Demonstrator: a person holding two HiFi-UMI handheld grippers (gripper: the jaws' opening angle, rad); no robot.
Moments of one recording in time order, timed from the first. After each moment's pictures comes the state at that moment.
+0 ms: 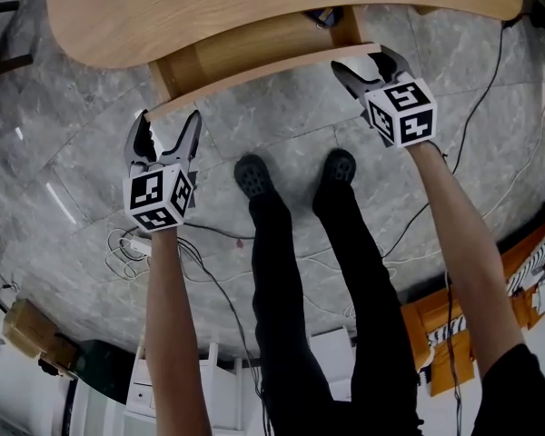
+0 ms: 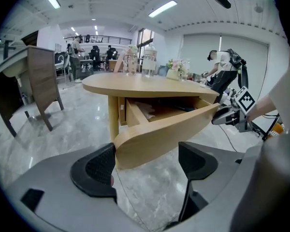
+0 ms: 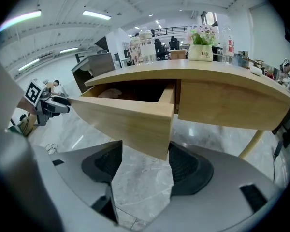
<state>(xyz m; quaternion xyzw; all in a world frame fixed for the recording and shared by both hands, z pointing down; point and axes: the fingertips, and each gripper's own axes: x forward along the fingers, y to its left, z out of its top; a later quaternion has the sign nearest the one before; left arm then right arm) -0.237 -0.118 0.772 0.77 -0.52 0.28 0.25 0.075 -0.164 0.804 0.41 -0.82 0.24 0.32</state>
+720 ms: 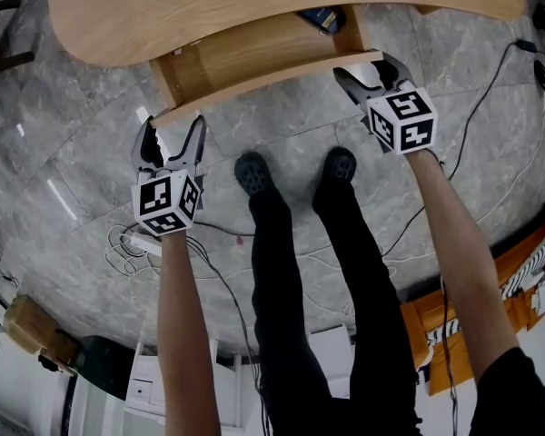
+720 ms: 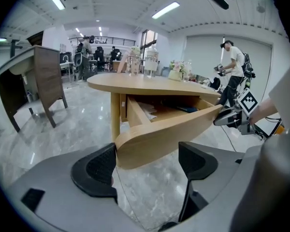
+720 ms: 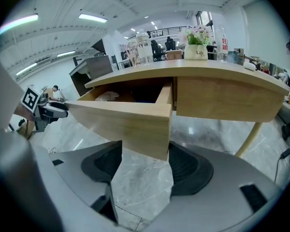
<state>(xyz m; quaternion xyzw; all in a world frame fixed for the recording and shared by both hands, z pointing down) -0.234 -0.102 0.773 0.76 -0.53 0.27 0.25 0.079 -0.152 0.803 0.43 -0.81 0.25 0.31</state>
